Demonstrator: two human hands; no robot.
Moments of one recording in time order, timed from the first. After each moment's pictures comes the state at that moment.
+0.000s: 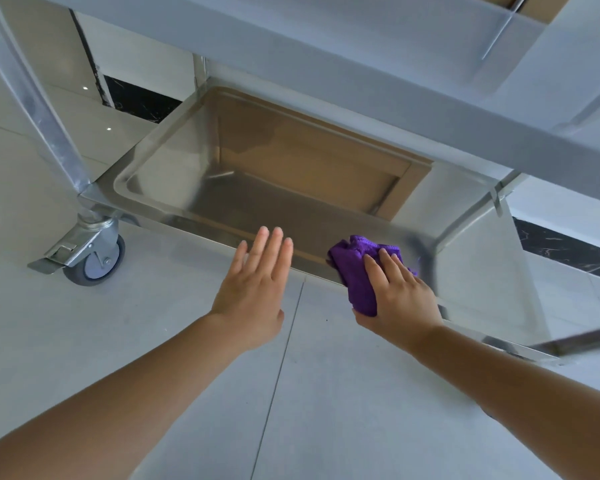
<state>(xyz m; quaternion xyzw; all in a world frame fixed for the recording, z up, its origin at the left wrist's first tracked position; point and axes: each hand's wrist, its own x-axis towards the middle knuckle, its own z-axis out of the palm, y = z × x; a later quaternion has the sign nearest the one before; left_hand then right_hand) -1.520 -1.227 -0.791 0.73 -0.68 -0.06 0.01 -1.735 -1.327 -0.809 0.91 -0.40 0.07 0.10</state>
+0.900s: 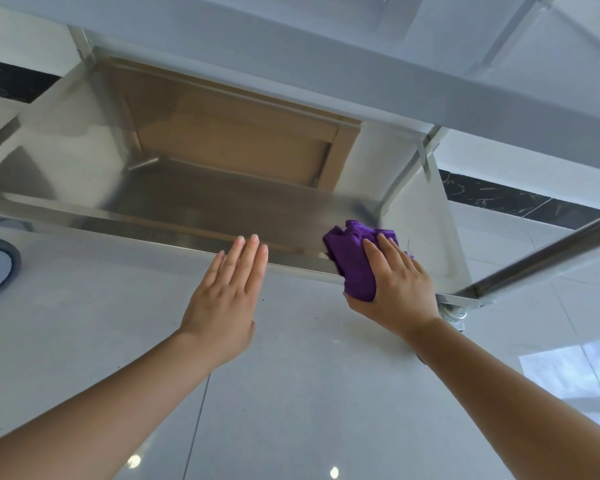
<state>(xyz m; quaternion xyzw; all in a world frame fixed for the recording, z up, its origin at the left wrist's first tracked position) -1.598 -1.243 -0.834 0.66 -0.75 0.03 0.07 -1.844 -1.332 -0.814 0.85 -0.51 0.10 0.08</state>
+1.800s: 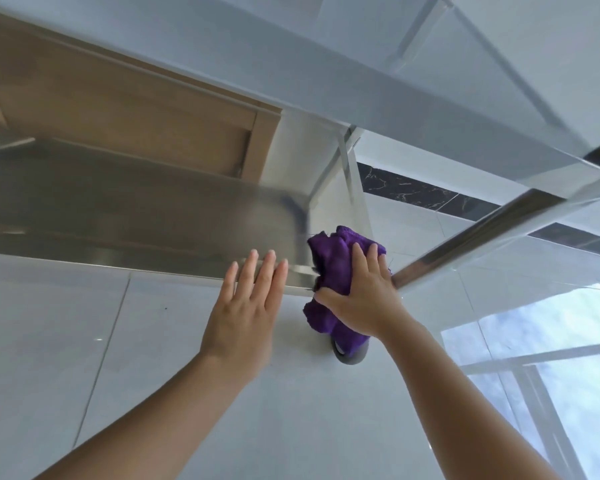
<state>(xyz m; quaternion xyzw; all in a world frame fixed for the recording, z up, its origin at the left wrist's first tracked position) -1.740 -1.279 -0.838 0.61 -0.78 0.02 0.15 -1.909 -1.341 -0.777 0.70 -0.70 -0.02 -0.15</state>
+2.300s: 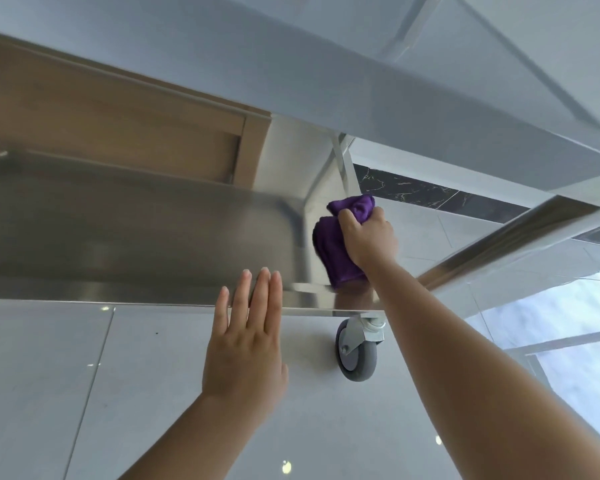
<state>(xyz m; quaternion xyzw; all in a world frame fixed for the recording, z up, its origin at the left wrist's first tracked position) -1.748 -1.282 -0.839 0.64 -0.75 -0.07 0.16 -1.898 -1.444 -0.786 0.53 -0.81 0.18 -0.18</state>
